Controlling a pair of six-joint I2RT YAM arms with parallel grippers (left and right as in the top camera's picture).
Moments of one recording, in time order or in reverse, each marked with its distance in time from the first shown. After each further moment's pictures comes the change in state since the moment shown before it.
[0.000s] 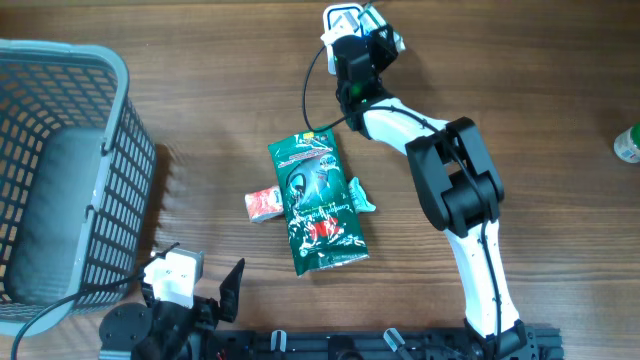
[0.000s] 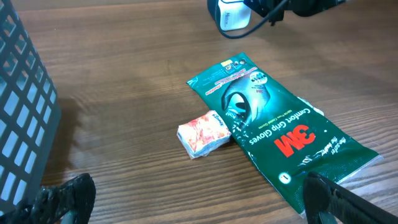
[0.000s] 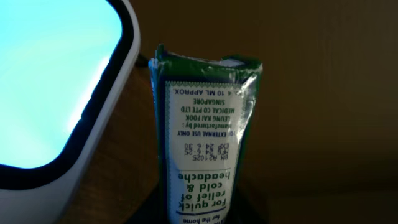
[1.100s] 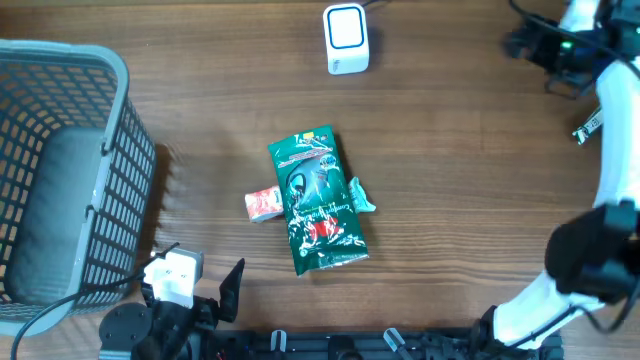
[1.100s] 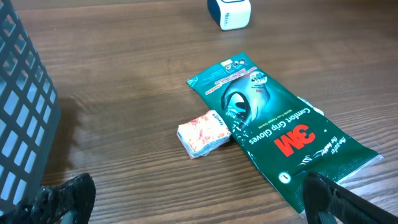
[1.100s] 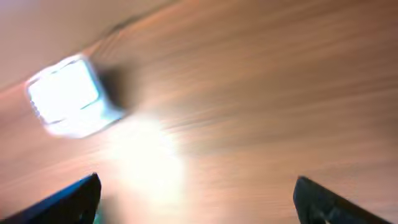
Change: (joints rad) left arm 0.000 0.000 0.000 0.000 0.000 0.000; right arm -0.663 -0.552 0.199 -1.374 -1.238 1.016
